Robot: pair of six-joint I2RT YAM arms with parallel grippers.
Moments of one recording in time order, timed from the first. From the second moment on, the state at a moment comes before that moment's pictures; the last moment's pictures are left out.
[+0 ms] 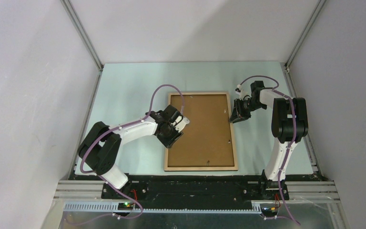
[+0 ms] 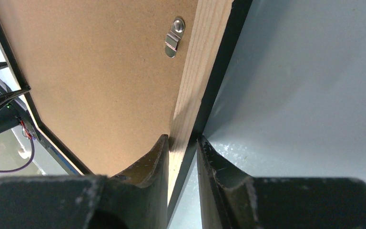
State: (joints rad) left arm -0.69 1.60 0.94 -0.63 0.05 0.17; right arm 0.02 2.00 1.30 -0.68 -0.67 -0.11
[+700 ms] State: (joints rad) left arm -0.66 1.55 0.94 -0.60 0.07 0.19; right arm 0.02 2.00 1.30 -0.68 -0.67 -0.11
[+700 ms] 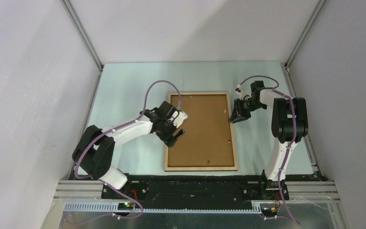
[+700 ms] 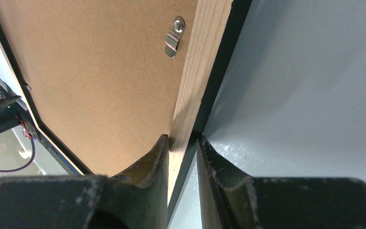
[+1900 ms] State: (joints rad) left arm -0.40 1.89 1.26 -0.61 0.23 0.04; right arm 0.02 2.00 1.30 -0.68 -0.69 -0.11
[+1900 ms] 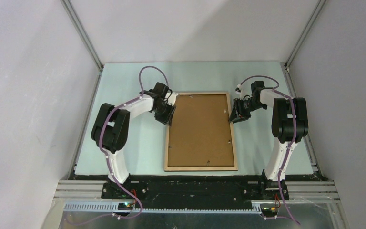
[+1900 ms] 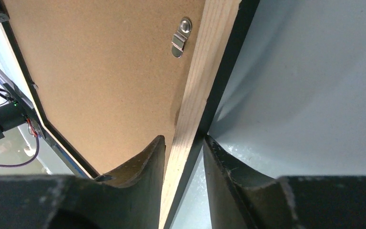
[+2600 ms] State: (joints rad) left arm -0.39 1.91 1.29 -0.63 0.24 -0.02; right arm 0.11 1.93 1.30 -0.61 -0.48 -0.02
